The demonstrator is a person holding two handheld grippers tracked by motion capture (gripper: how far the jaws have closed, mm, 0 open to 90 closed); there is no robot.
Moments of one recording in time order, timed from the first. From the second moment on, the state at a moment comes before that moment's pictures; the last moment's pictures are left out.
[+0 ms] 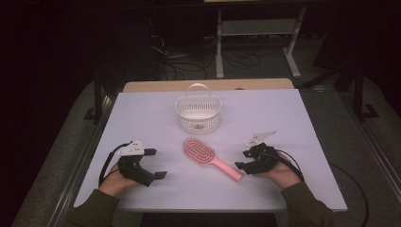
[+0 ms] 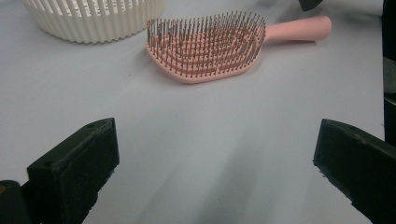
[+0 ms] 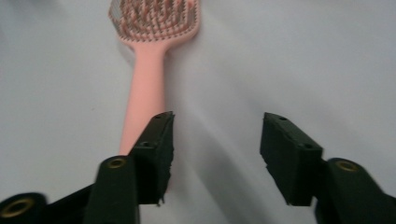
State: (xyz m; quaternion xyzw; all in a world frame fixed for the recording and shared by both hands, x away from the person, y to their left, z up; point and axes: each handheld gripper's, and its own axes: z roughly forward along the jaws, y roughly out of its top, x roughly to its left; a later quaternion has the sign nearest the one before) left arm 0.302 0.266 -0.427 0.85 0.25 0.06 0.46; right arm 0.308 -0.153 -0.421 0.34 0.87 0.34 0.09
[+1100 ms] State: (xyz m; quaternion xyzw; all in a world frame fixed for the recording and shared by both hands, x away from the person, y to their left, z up) left arm 0.301 0.265 -0.428 0.85 0.25 0.05 0.46; right arm 0.274 -0.202 -0.436 0.37 0.83 0.41 0.11
